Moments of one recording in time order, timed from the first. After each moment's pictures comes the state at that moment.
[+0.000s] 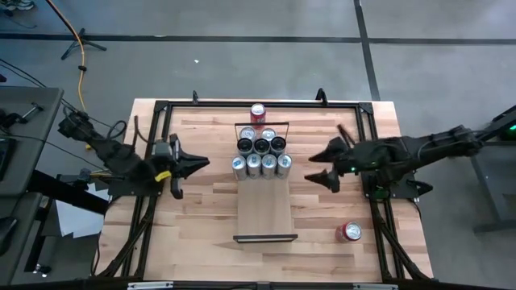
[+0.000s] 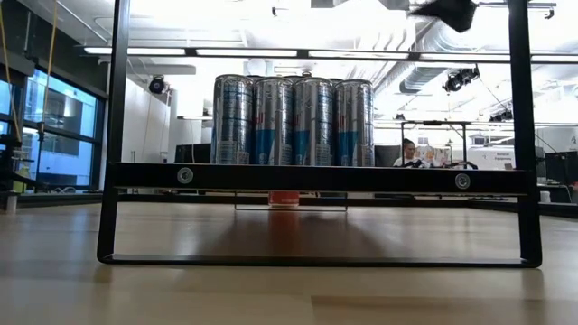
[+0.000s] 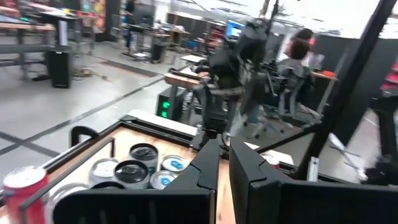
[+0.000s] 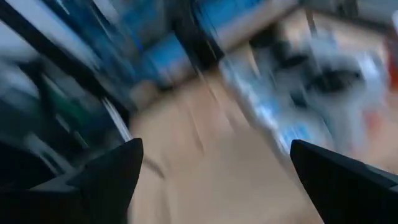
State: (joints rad) left arm -0.59 0.79 0.82 -0.03 -0.83 -0.22; right arm 0.23 0.90 0.90 -0.44 0.22 0.65
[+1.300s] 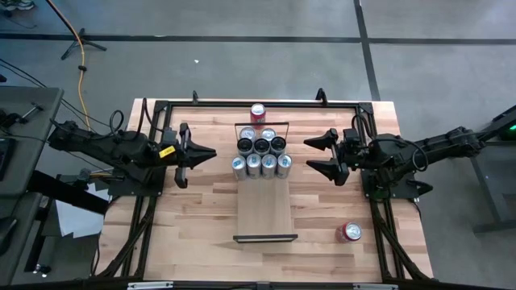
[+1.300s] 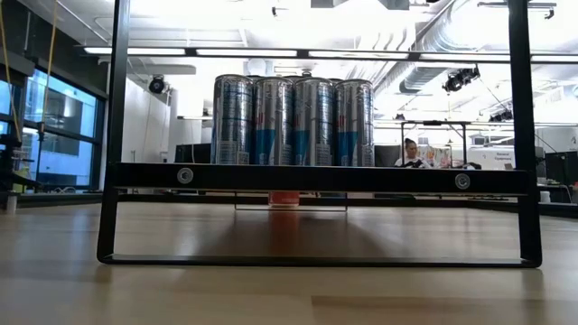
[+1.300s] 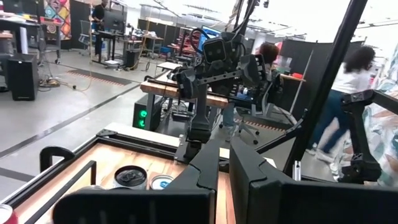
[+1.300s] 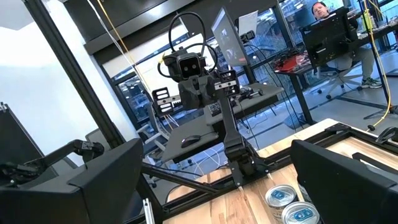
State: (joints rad) left arm -0.30 0.79 0.82 0.02 -0.41 -0.18; right arm 0.23 0.86 0.73 0.30 0.28 0.40
